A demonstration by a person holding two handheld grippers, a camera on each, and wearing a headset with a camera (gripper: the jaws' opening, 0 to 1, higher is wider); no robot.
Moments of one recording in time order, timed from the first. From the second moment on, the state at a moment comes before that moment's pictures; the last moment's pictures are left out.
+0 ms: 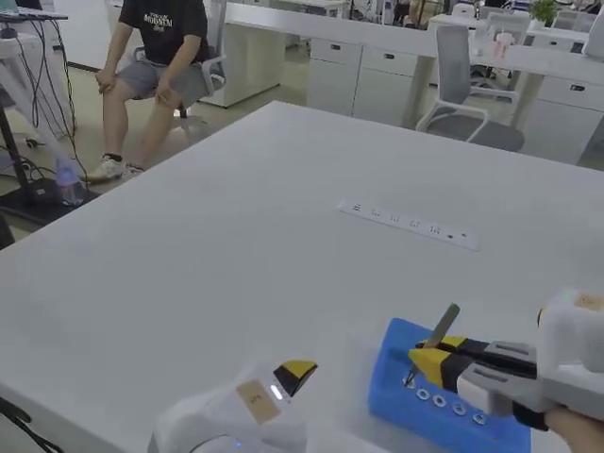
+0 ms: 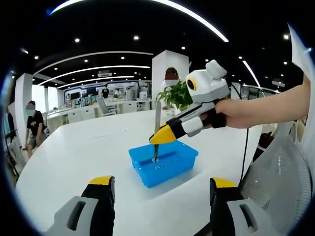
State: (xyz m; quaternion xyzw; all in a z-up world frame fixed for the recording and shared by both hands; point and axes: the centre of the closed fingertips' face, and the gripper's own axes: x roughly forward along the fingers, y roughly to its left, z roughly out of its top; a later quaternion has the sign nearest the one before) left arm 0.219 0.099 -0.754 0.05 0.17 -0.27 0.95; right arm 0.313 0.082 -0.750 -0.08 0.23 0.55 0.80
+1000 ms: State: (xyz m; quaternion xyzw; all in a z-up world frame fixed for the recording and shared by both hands) left arm 0.221 0.102 -0.749 0.02 0.16 -0.26 0.95; right arm 0.358 0.078 -0.808 -0.06 0.30 0.52 0.80
